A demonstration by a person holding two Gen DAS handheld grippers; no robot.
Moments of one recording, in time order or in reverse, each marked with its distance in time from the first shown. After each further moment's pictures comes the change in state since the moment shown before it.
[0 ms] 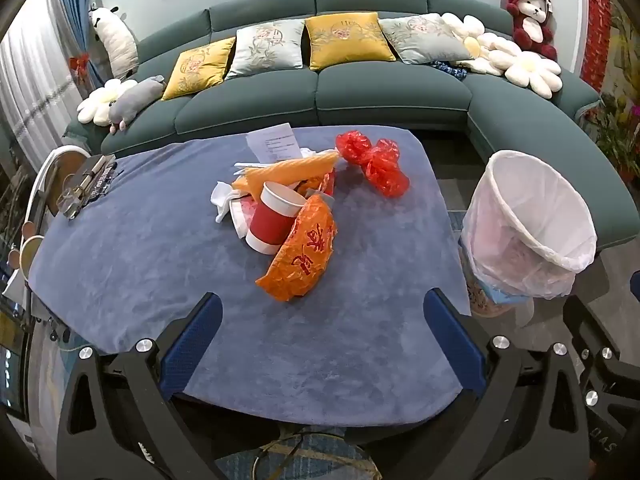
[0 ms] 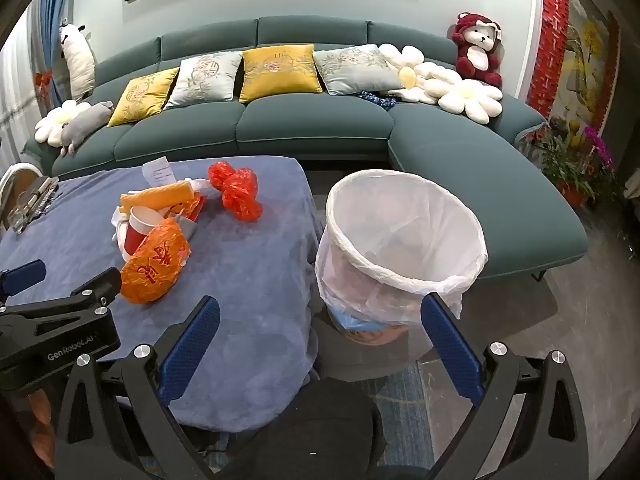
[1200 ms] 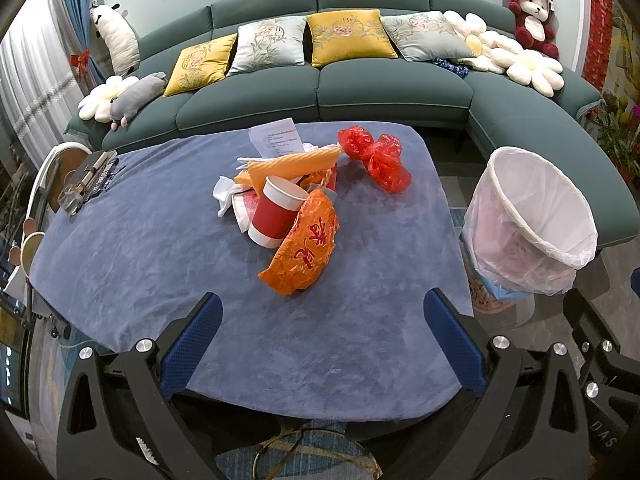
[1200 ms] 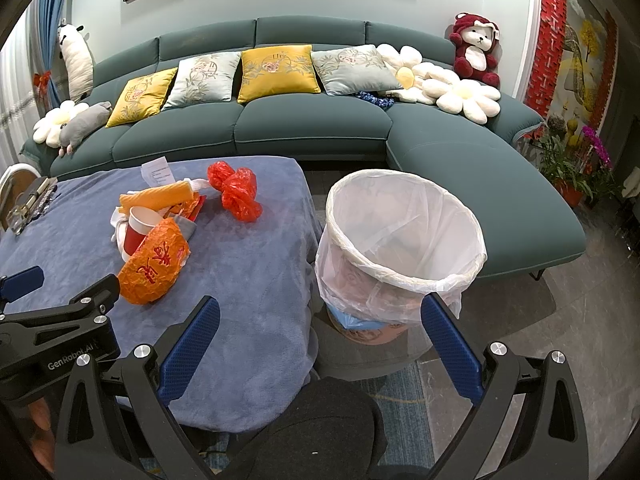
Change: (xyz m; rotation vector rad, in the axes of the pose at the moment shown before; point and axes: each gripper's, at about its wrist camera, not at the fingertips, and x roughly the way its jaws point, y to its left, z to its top) left arm -0.001 0.001 -0.006 -0.004 -0.005 -0.004; right arm 0.001 0.001 -0.002 0.001 -0.001 0.000
